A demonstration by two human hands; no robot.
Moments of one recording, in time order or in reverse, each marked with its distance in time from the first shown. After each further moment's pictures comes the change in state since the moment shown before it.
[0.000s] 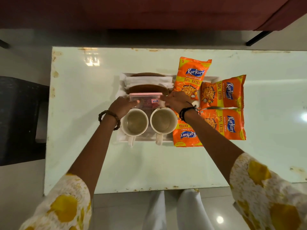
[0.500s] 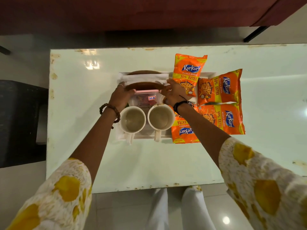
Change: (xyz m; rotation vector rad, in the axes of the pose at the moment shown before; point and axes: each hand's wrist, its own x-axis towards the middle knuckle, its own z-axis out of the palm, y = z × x) left_hand 0.014 0.013 0.004 -0.189 0.113 0.084; right_hand 0.015 0.004 0.004 0.010 0.104 -0.137
